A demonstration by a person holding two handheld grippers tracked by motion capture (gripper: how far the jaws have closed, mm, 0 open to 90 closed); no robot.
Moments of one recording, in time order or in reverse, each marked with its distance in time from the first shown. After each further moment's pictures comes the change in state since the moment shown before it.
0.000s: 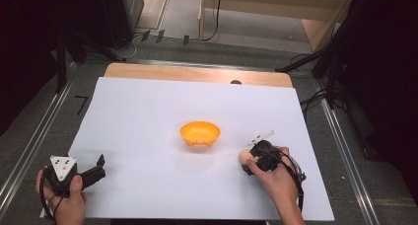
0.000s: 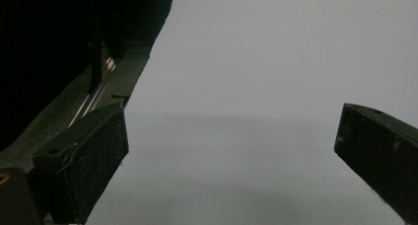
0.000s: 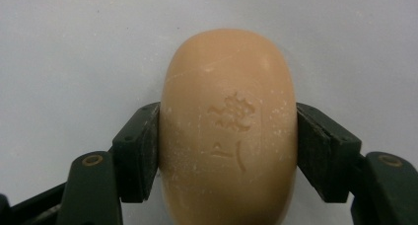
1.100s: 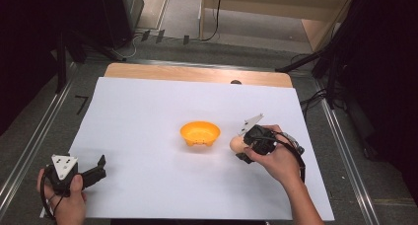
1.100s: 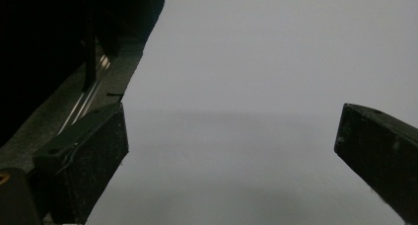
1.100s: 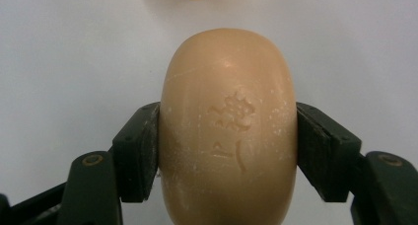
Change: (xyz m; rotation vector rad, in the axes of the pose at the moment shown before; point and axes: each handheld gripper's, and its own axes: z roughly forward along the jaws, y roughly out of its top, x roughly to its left) left arm 0.001 0.000 0.001 0.012 -0.025 0.006; right arm -0.002 0.055 -0.026 -0.038 0.082 -0.389
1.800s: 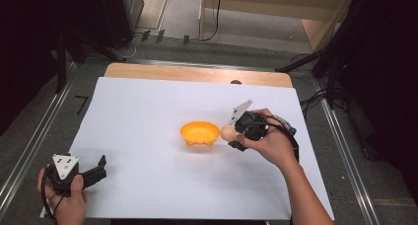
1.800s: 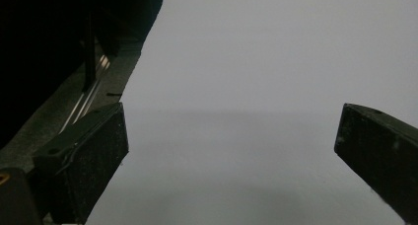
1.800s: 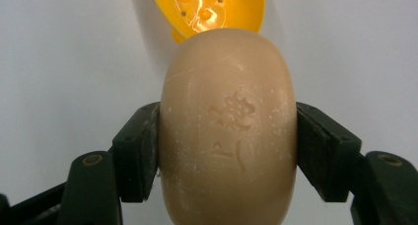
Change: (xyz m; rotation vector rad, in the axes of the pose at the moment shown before) left arm -0.001 0.000 0.001 0.006 0.000 0.008; right arm -0.012 0.045 -0.011 -0.032 0.027 -0.160
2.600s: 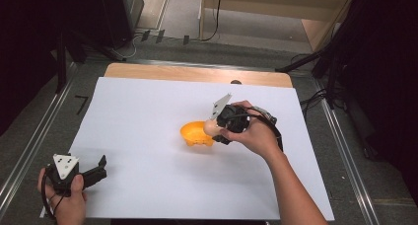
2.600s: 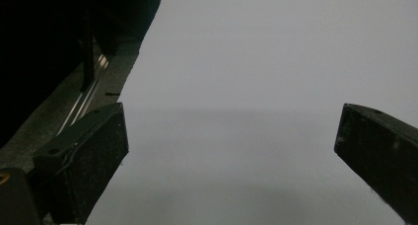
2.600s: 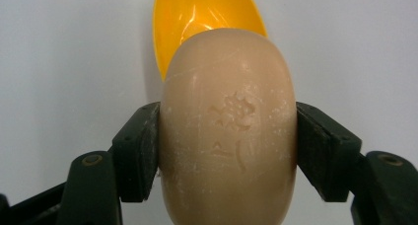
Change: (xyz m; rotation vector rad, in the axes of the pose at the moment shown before) left arm 0.000 0.000 0.000 0.004 -0.004 0.000; right arm -0.001 0.047 0.019 -0.031 0.035 -0.142
